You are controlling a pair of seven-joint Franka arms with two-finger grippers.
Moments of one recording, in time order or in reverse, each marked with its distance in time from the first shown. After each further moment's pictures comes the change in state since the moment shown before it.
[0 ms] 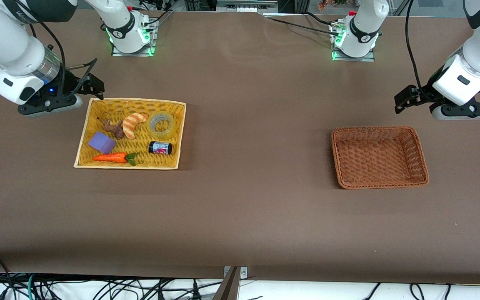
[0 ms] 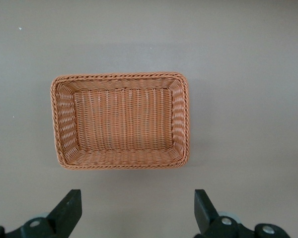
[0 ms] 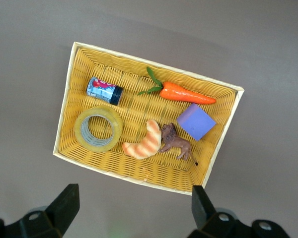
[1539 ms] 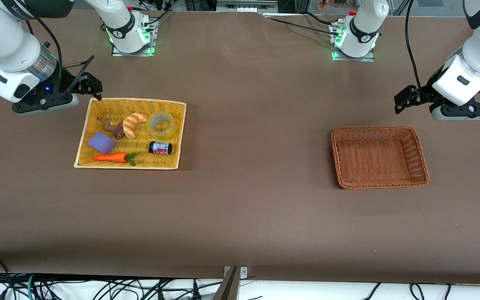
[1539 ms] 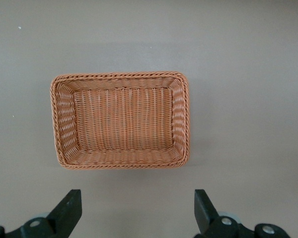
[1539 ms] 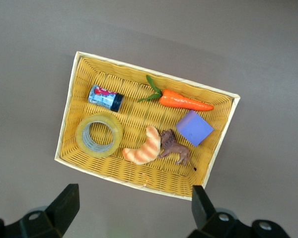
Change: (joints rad) left arm 0.000 0.000 0.000 -0.003 0.000 0.000 0.000; right arm 0.000 -0.002 0.000 0.021 0.000 0.008 0.000
